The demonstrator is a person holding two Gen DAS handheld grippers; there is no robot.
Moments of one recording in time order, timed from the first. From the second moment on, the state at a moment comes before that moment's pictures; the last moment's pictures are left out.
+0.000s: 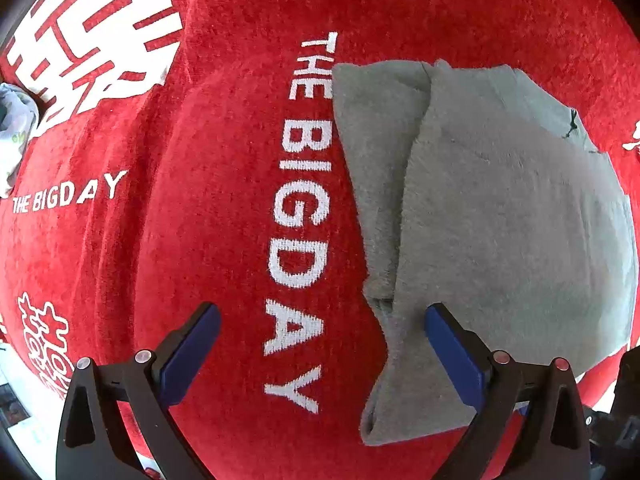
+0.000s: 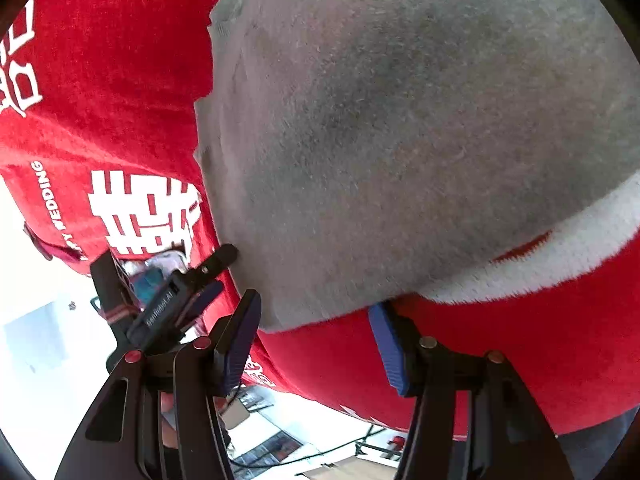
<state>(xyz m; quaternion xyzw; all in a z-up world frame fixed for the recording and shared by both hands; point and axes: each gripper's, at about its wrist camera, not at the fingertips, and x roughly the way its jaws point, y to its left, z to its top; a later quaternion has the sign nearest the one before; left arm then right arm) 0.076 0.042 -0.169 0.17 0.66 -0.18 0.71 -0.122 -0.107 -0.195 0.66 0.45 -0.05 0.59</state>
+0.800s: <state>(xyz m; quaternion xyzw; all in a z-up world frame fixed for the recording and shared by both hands) 0.110 0.055 -0.183 0.01 0.71 -0.28 0.64 -0.083 -0.118 -0.170 0.73 0.33 0.01 0.60</state>
